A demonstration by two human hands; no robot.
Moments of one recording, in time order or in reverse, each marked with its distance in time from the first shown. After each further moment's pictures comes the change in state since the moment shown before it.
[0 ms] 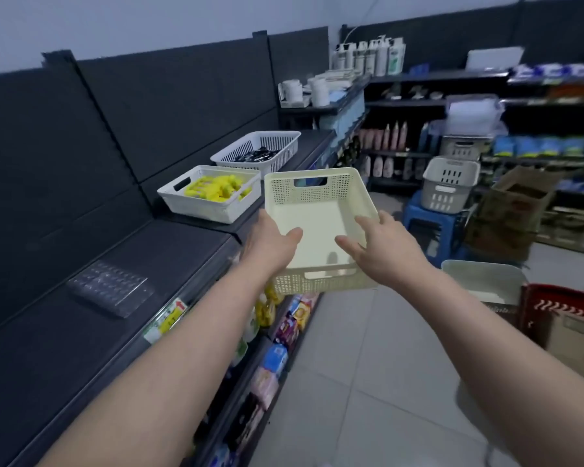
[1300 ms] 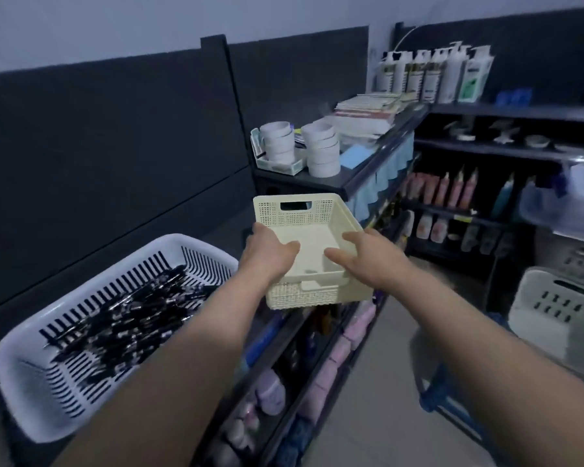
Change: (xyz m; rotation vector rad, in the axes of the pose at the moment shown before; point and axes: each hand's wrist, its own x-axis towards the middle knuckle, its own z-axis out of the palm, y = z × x) left_hand 0.712 0.154 0.233 0.060 0.088 -0.250; right_hand 0.795 0.175 0.065 0.076 -0.255 -0.178
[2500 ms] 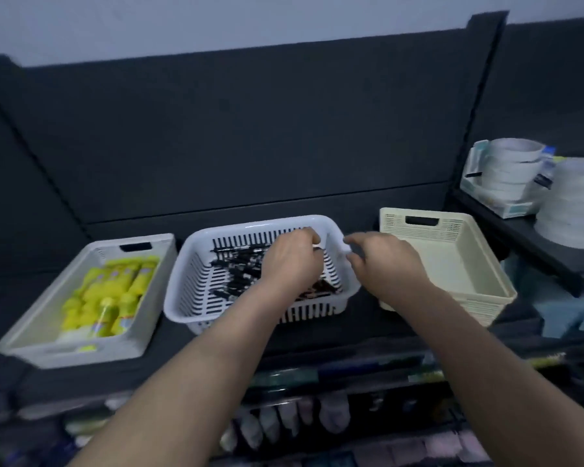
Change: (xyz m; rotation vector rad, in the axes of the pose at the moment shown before) left_hand -0.001 -0.053 -0.069 0.391 0.530 -0.336; right_hand 0.101 -0.139 0.041 -0.063 -0.037 -0.911
